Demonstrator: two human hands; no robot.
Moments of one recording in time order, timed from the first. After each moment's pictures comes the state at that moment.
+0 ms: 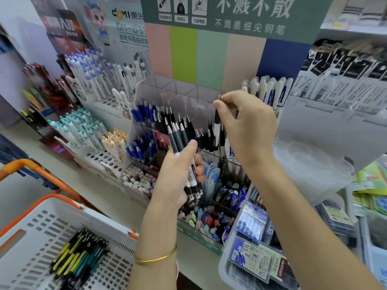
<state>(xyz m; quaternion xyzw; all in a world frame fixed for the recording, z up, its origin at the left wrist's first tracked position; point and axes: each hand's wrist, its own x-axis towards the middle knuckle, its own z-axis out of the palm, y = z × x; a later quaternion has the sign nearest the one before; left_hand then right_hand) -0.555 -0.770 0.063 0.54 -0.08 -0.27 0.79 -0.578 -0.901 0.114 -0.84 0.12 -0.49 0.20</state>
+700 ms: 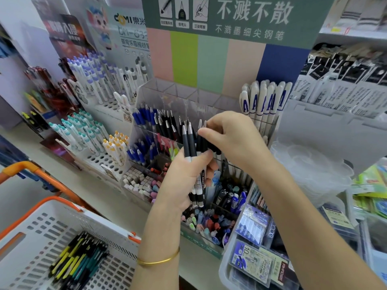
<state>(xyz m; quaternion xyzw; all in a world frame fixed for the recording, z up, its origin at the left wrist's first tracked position) -0.558 -0.774 0.066 0.59 -0.19 -0.26 0.74 -0.588 -0.895 0.129 -0.95 0.07 -0.19 0.25</state>
